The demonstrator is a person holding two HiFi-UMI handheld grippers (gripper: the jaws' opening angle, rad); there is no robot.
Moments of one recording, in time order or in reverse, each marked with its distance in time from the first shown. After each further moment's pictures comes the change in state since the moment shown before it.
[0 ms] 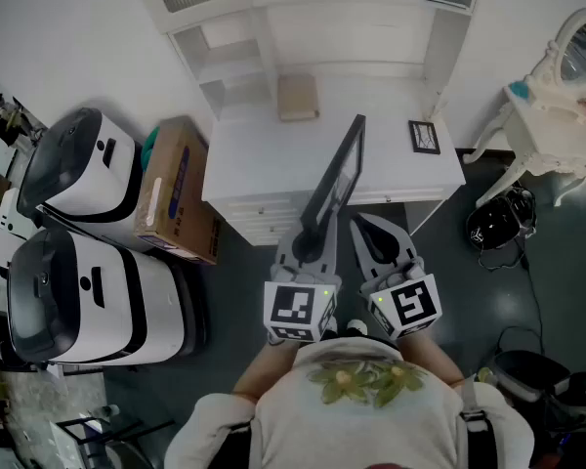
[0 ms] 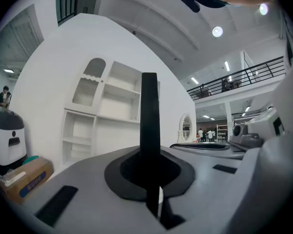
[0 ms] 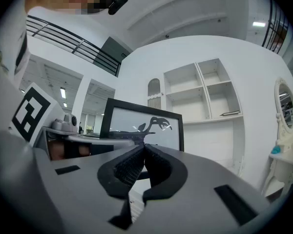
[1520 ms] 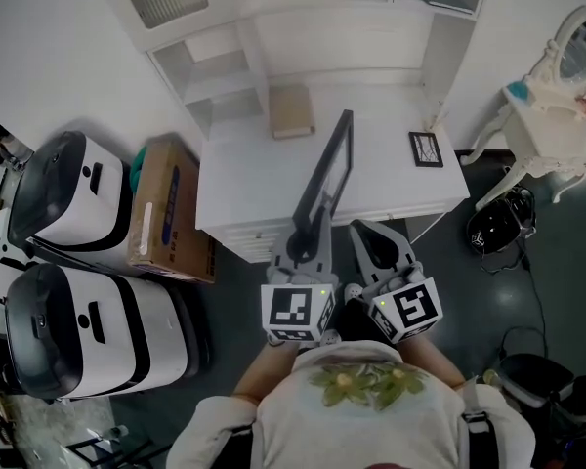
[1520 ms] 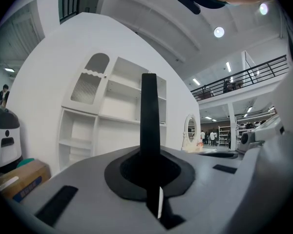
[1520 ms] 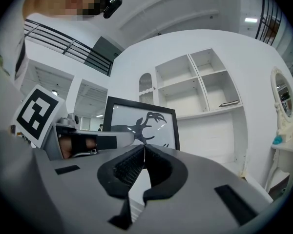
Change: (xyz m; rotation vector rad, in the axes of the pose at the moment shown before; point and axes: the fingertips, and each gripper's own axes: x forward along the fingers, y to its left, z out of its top) left arm 0.077 0.063 -0.001 -0.009 -0.018 0.011; right arm 0.071 -0.046 -0.028 0.073 0.010 -0.045
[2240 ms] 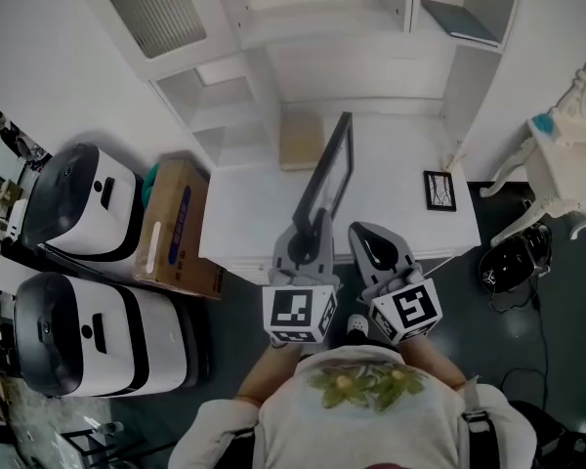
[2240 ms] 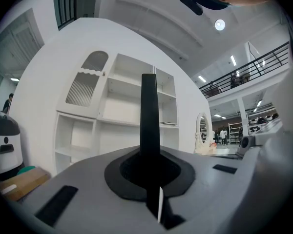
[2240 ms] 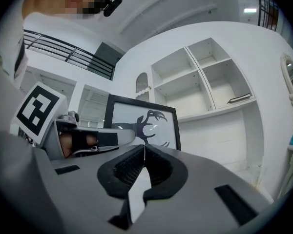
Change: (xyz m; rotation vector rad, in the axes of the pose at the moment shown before) left arm 0.116 0.017 0.017 0.034 -0.026 0.100; right arm 0.075 -0.096 0.009 0.022 -0.036 0.098
